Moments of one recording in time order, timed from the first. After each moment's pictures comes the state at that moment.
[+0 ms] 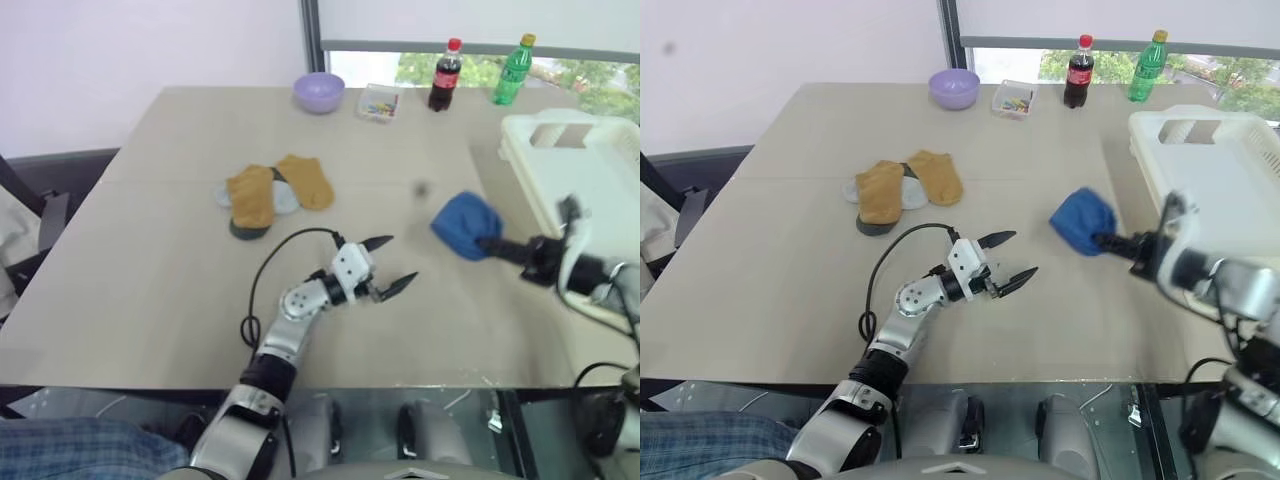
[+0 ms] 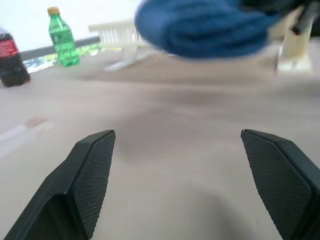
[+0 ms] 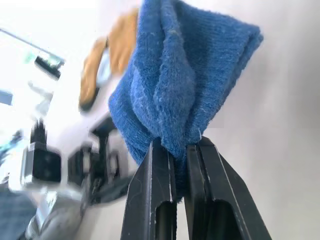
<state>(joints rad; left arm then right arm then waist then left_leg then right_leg) -0.42 0.05 -0.24 0.44 -0.14 -0.33 -0.83 -0.50 -0.63 -0.71 -0.07 1.35 1.61 0.04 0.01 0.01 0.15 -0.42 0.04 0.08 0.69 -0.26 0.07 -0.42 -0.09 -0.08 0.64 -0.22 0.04</state>
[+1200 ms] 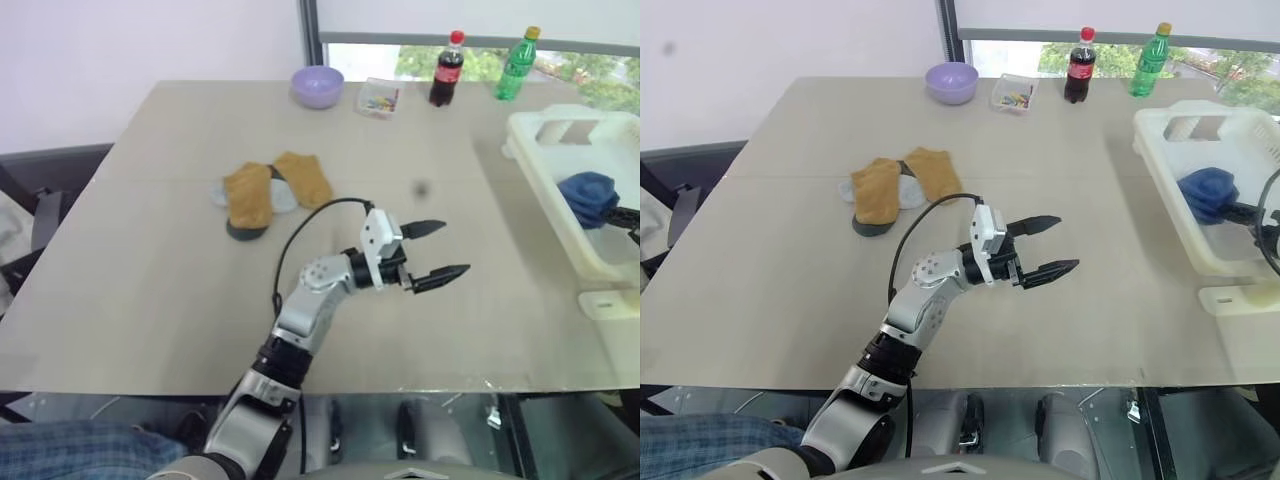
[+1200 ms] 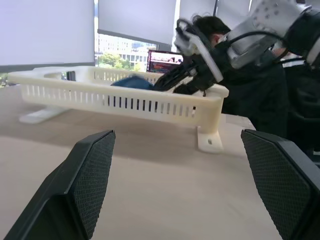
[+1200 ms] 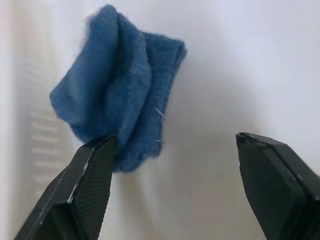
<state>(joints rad) -0.49 0.03 -0.28 0.17 -0.31 0.06 -0.93 -0.53 -1.04 -0.53 0.46 0.77 1.17 0.35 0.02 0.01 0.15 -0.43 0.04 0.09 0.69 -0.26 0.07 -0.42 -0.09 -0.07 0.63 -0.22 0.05</state>
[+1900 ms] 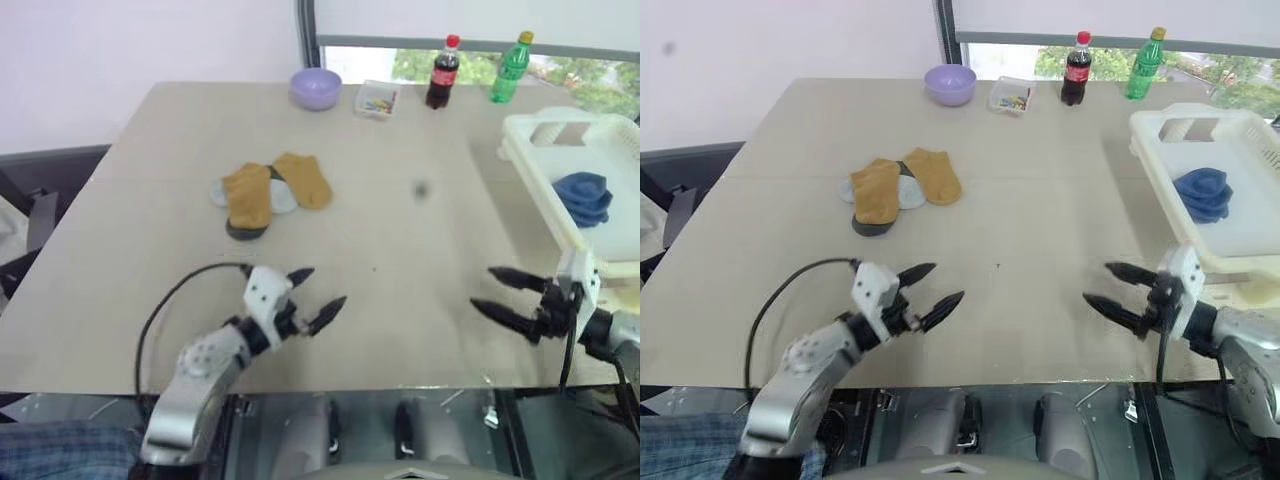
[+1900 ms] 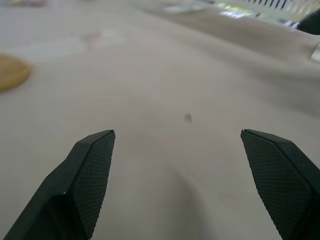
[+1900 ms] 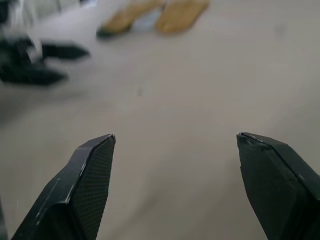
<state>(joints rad) 0.21 0.39 -0.02 -0.48 -0.29 0.32 -0.62 0.12 -0.71 -0.25 -0.19 0.55 0.32 1.05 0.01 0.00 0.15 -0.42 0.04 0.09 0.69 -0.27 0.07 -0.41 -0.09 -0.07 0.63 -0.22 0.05</state>
